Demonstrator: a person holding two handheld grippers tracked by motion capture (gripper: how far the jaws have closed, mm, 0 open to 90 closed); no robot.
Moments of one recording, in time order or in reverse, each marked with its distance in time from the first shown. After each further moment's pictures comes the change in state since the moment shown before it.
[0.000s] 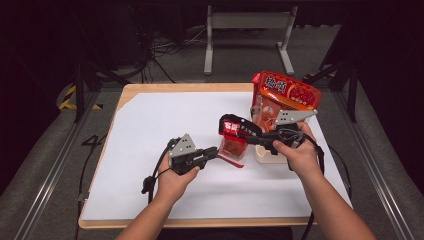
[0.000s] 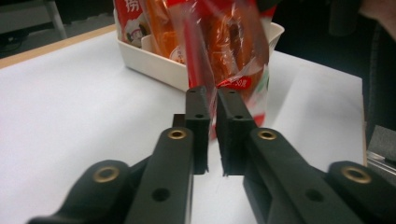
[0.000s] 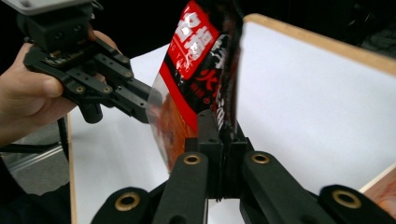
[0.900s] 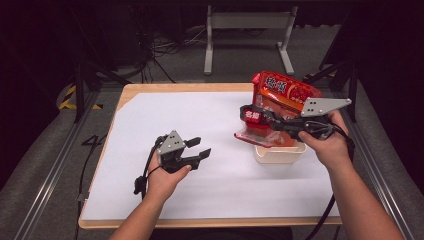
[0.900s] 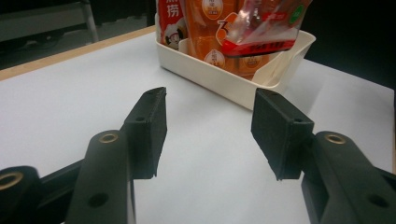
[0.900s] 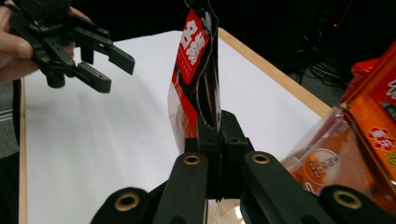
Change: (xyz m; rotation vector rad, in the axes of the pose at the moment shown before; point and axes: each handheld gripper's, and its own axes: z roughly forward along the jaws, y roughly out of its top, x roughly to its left) left arm 0.014 -0.001 -0.023 -0.016 0.095 -0.036; right arm -0.010 0.026 -0.063 0.028 -0.141 -0.204
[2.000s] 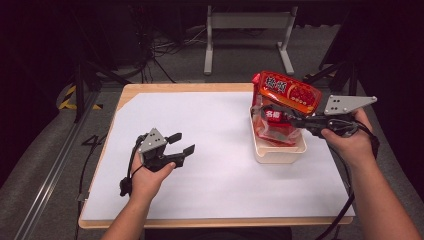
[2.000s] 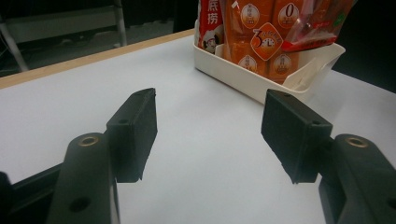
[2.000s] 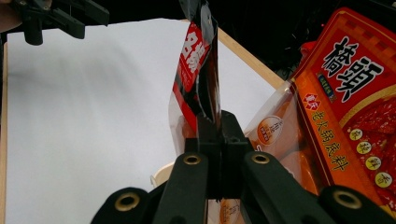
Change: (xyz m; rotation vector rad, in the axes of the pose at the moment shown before) left arm 0.019 -0.003 -0.031 -0.031 0.089 -0.051; right arm -0.030 -0.020 -0.036 0.018 -0.027 -0.046
